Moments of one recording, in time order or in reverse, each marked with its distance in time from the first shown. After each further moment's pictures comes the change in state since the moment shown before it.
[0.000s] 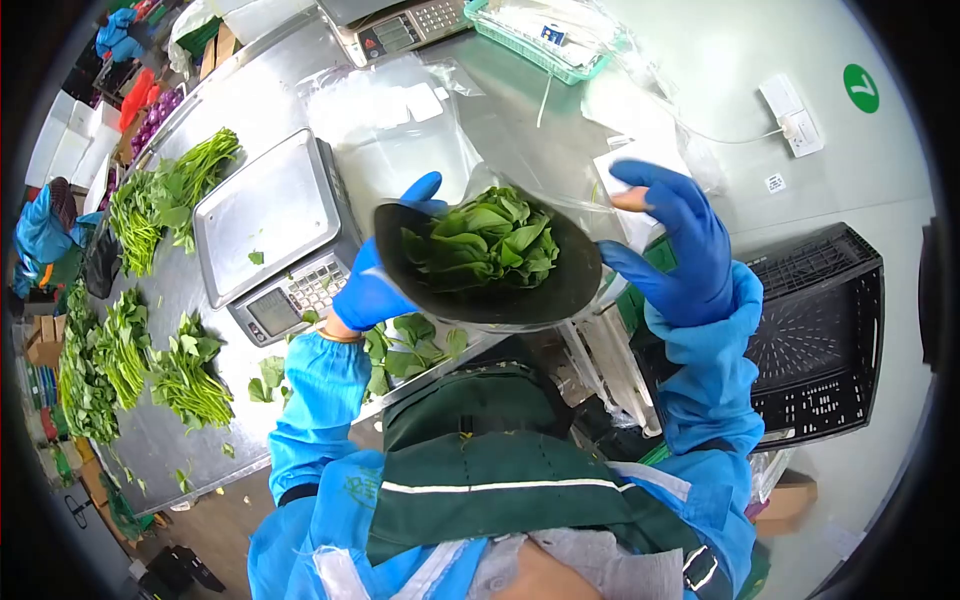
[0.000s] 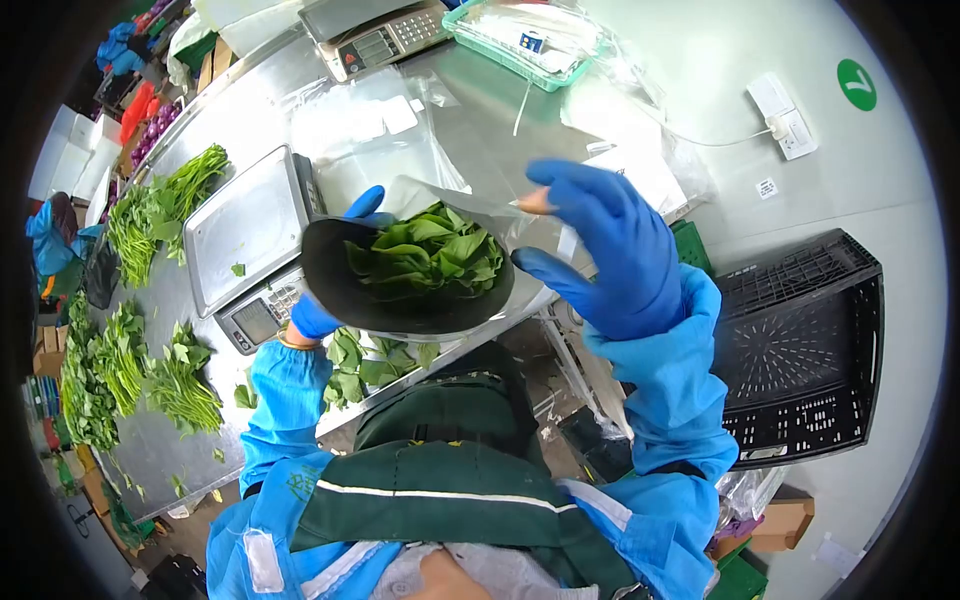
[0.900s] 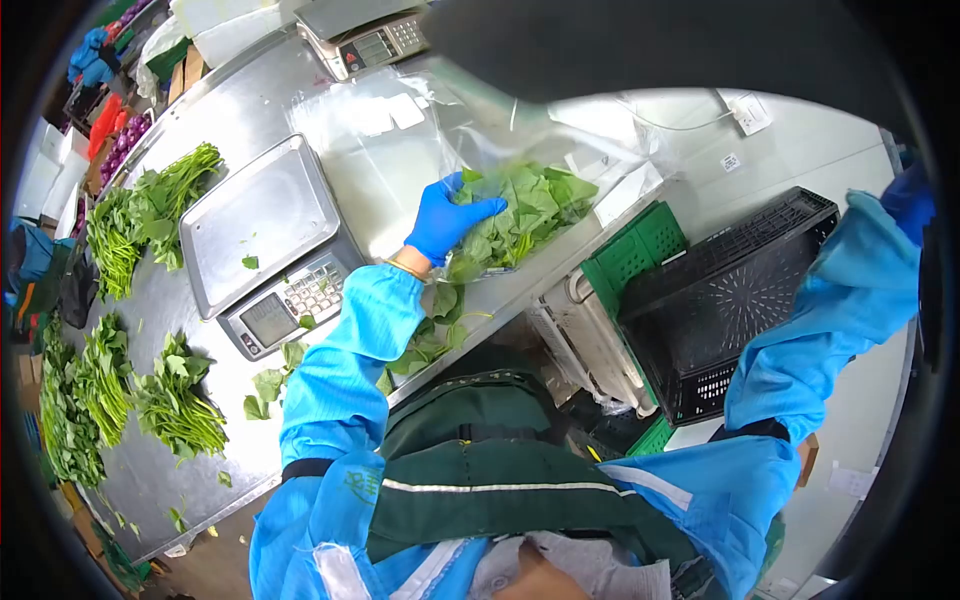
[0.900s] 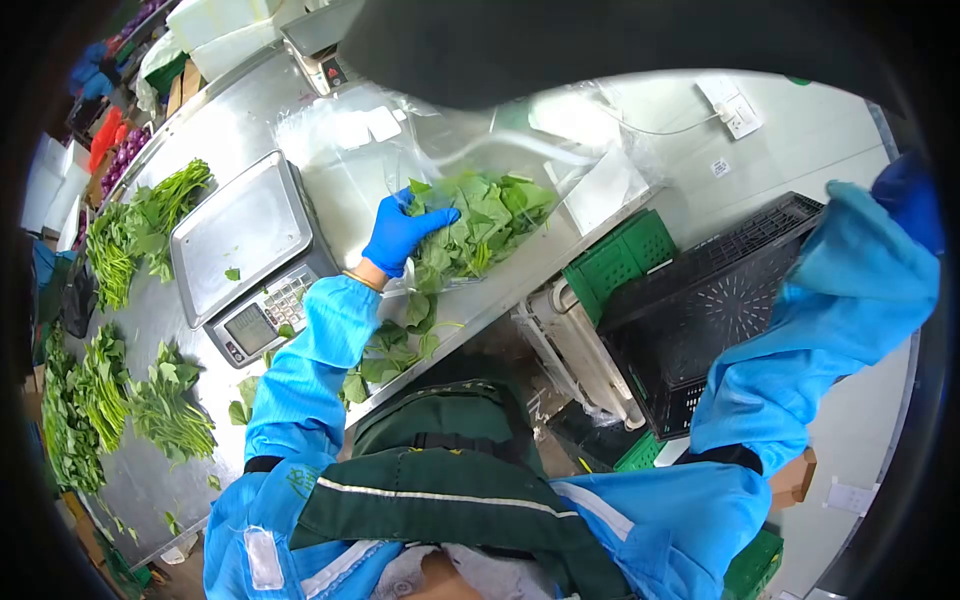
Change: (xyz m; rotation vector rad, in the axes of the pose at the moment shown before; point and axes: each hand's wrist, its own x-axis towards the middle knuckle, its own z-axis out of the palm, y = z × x) left_hand 0.047 -0.052 0.018 -0.050 0.149 -0.107; right_hand 0.069 -0.062 -0.186 -0.292 0.997 -0.160
